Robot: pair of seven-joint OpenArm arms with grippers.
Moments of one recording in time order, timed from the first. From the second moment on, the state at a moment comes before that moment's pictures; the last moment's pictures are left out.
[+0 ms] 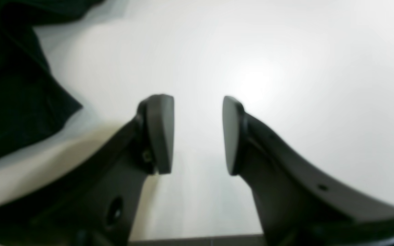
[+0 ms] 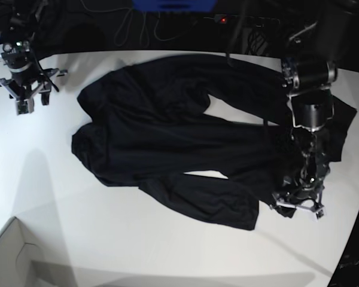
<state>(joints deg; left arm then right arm) -33.1 -11.1 -12.1 39.0 -18.5 0.8 18.1 -22.1 4.8 32.8 104.6 -0.9 30.7 -34.2</state>
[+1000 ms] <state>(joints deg) -40.1 -9.4 -4.3 18.2 -12.8 0.1 5.1 -22.6 4.9 32.9 101.0 -0.9 30.7 -33.6</state>
